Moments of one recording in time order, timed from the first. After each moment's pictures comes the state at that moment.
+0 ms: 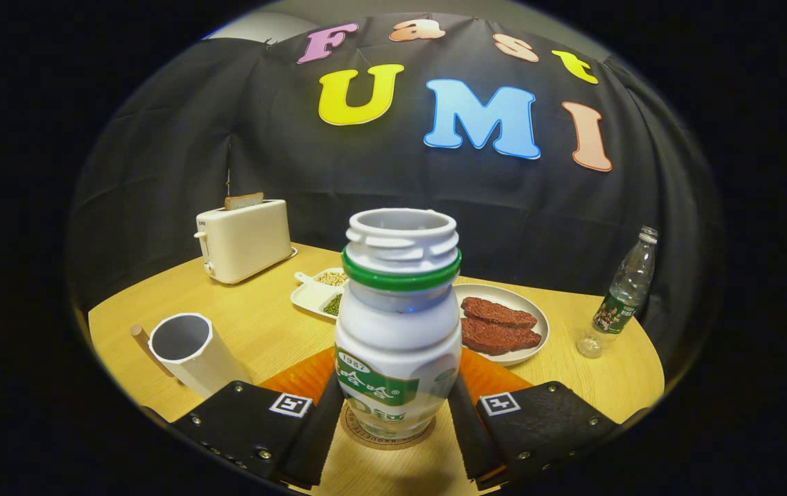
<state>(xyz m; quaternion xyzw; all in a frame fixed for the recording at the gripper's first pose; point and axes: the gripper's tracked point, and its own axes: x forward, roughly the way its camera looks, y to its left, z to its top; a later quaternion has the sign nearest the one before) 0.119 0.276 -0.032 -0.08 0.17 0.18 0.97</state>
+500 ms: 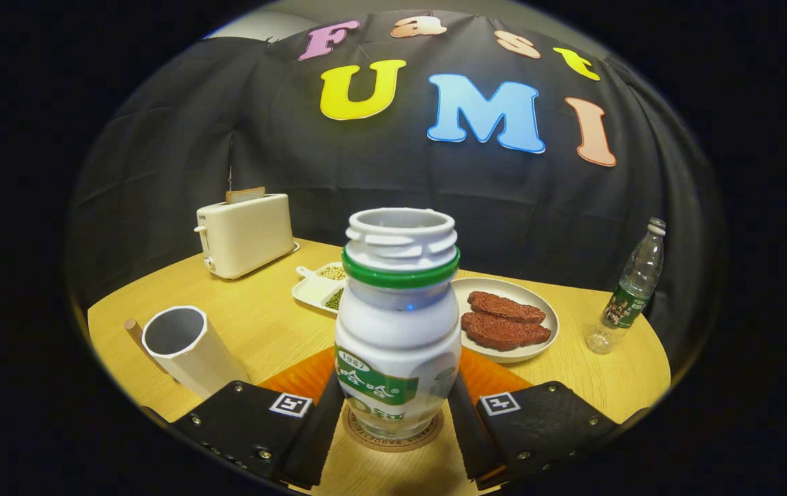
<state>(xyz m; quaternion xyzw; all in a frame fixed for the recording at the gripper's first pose) 0.120 0.283 -0.044 -0.07 0.17 0.19 0.96</state>
